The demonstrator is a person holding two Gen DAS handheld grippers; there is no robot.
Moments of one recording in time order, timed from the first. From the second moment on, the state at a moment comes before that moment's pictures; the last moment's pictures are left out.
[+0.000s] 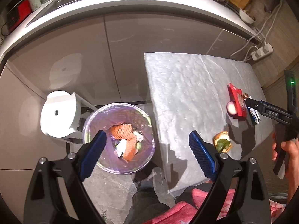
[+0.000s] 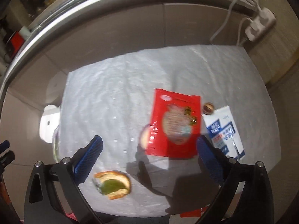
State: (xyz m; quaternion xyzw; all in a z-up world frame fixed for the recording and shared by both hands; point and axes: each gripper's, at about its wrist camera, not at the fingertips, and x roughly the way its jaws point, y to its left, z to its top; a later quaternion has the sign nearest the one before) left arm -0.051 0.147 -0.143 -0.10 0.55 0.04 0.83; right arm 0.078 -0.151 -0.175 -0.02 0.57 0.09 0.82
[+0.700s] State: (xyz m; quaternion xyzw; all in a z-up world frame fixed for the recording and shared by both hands) left arm -0.010 0.044 -0.138 -0.05 0.57 0.01 0.82; right arm 0.114 -0.188 -0.229 -0.02 0.60 0.14 0.79
